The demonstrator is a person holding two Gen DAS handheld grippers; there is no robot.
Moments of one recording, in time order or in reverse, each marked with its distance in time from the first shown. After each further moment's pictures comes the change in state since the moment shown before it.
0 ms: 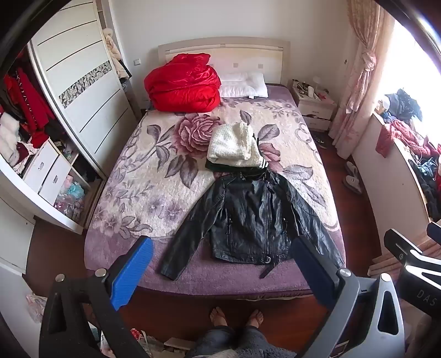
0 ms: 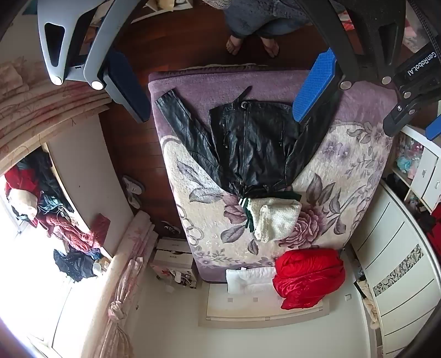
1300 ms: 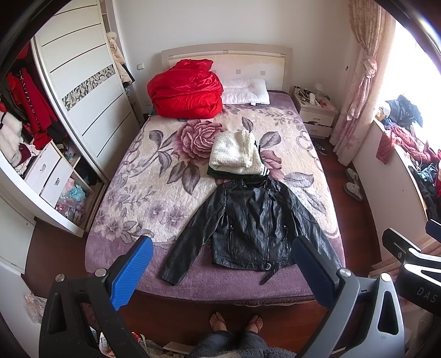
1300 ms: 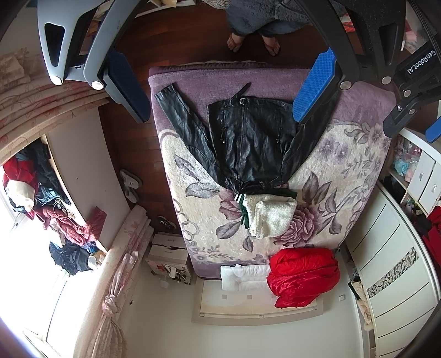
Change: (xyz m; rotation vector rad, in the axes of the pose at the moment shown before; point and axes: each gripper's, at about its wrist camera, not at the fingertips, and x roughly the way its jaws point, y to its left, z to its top) left arm -0.013 0.003 0.020 -0.009 -0.031 0.000; right arm -0.009 0.025 0.024 -0.008 0.006 -0.004
